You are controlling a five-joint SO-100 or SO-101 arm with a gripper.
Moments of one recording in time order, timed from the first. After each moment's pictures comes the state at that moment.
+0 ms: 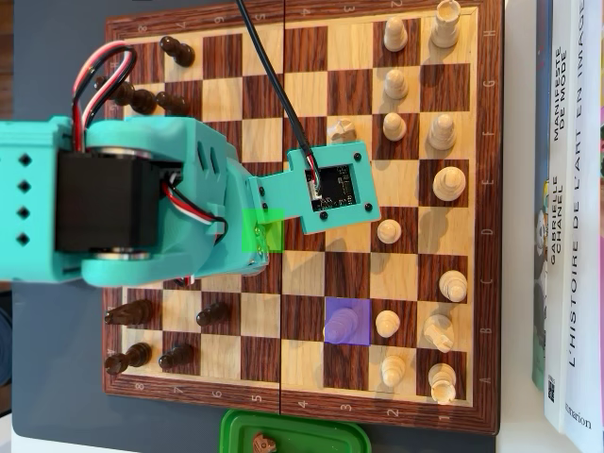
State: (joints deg) arm -0.2 88.1 101.1 77.4 78.3
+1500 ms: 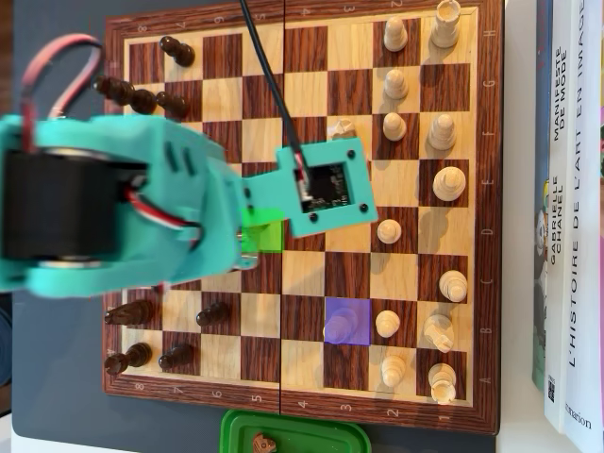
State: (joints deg) arm 0.4 96.9 101.2 81.0 76.8
